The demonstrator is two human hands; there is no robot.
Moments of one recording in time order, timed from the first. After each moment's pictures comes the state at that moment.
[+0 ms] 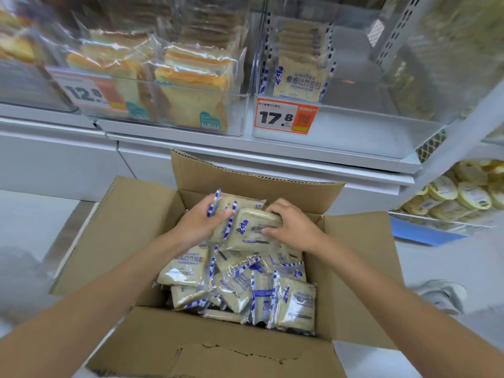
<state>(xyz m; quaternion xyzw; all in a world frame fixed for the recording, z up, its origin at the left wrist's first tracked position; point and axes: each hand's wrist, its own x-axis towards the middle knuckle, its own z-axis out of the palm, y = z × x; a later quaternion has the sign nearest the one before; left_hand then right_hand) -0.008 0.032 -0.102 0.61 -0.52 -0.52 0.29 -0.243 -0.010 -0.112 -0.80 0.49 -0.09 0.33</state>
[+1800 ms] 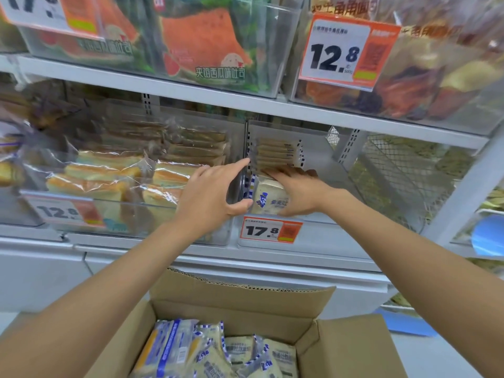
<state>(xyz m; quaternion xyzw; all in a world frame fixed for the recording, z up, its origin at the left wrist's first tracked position) -0.019 -0.136 0.054 0.56 -0.77 0.00 0.30 -0.241 -0.221 0.063 -0.86 0.51 0.06 -0.04</state>
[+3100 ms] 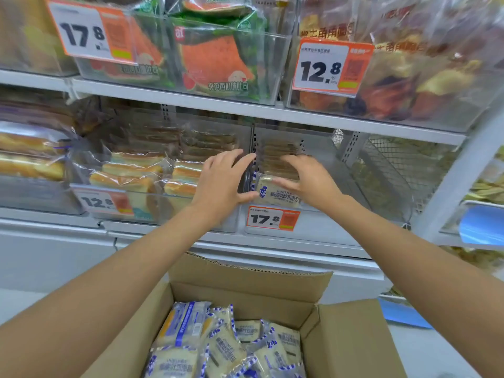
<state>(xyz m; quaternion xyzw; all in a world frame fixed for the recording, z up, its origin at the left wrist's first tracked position) -0.024 -0.123 0.067 0.57 -0.78 0.08 0.26 -0.244 -0.180 0.081 -0.84 0.51 -0.19 -0.03</state>
